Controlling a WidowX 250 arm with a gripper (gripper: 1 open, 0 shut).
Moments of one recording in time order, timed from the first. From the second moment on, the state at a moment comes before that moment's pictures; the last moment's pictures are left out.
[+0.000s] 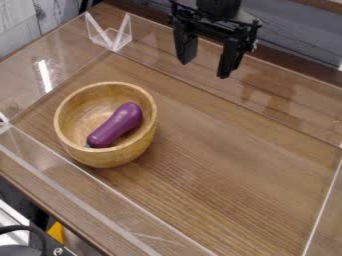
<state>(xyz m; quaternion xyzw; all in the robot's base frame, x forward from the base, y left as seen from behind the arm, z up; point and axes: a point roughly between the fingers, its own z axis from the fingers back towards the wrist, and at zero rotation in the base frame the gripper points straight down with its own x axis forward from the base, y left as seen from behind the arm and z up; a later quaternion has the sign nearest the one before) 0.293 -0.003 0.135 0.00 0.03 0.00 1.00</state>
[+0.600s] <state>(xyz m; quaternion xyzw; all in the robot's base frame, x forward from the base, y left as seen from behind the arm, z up) 0.255 0.042 0.122 0.00 0.05 0.03 1.00</state>
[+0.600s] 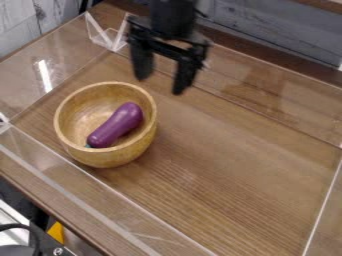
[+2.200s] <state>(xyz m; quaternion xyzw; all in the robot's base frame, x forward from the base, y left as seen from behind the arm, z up) 0.220 0.100 0.082 0.00 0.01 0.04 1.00</state>
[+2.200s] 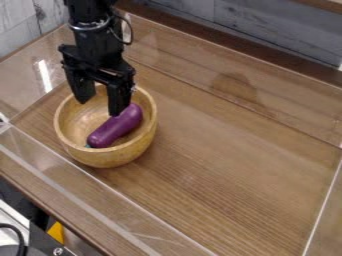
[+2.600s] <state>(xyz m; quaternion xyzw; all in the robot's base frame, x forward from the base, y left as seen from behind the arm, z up) 0.223 0.101 0.068 0.00 0.00 0.05 1.00</state>
